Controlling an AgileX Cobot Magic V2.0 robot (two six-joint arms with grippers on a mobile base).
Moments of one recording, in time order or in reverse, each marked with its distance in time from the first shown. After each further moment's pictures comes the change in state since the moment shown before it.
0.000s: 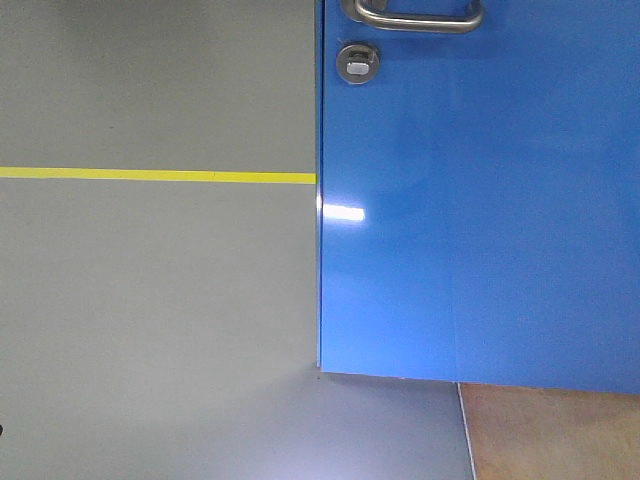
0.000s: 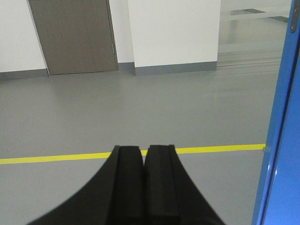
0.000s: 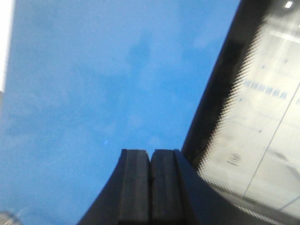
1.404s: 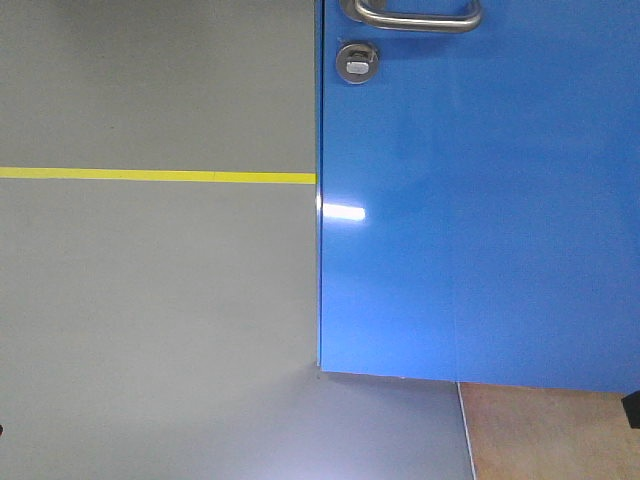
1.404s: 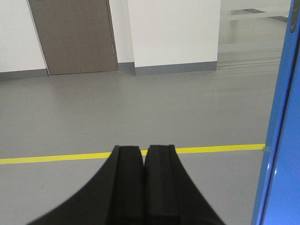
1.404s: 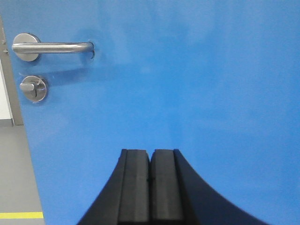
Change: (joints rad) left arm 0.000 0.000 0.000 0.000 0.000 0.000; right arm -0.049 -1.236 1.719 -0.029 -0.499 0.343
